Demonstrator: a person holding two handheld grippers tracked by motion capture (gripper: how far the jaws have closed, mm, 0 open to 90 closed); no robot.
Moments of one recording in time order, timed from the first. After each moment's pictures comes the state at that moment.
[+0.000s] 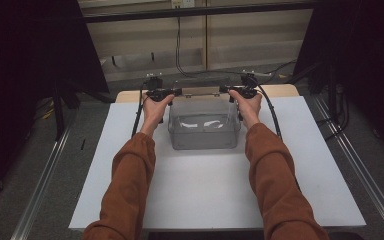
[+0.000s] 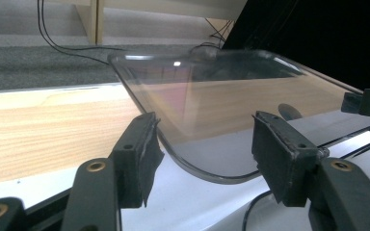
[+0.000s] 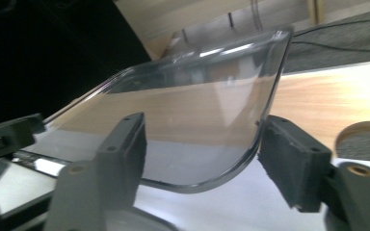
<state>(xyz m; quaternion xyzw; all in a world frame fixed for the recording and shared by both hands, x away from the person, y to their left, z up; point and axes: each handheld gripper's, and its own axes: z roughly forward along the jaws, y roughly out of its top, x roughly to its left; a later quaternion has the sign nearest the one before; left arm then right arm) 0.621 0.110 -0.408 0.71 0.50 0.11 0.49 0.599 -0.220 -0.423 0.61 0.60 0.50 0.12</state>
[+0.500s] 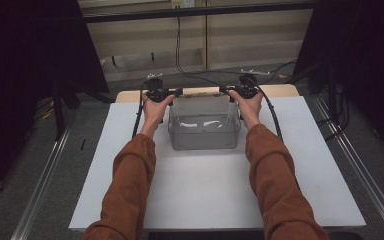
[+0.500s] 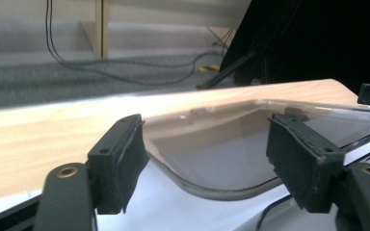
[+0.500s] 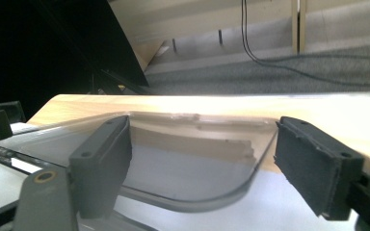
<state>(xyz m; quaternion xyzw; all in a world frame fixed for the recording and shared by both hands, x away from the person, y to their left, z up) 0.620 0.112 -0.409 0.71 0.48 0.14 0.50 0.596 -0.218 -0.418 0.57 0.63 0.50 0.18</state>
